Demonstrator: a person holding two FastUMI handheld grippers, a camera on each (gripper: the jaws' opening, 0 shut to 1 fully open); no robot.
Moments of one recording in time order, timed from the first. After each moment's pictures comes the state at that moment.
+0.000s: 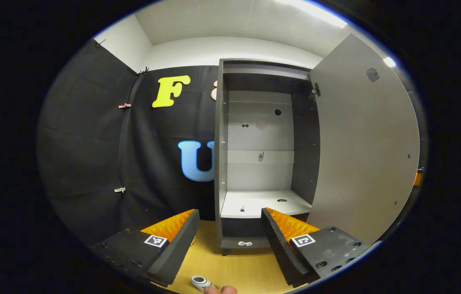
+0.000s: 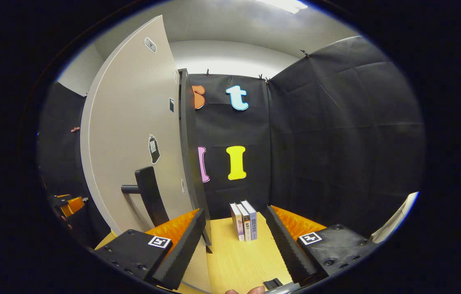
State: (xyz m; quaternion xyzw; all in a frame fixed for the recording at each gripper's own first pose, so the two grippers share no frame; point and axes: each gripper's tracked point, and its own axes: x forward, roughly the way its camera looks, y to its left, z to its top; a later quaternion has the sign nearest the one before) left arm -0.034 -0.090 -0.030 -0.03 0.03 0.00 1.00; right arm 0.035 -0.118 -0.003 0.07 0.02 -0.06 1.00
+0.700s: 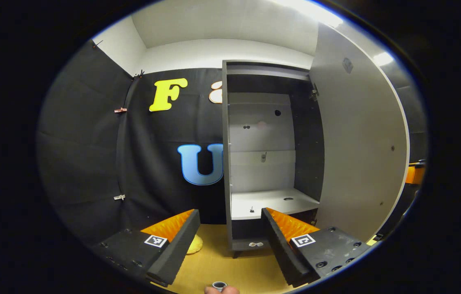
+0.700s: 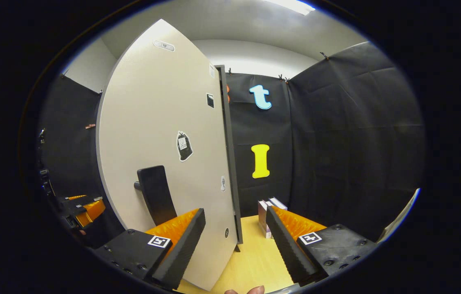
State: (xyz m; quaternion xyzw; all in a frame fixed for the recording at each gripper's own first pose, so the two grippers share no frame) left arm -0.028 -0.042 -0.039 -0.01 0.02 -0.02 1.00; right arm 0.036 0.005 -0.008 0.07 0.02 -0.01 1.00
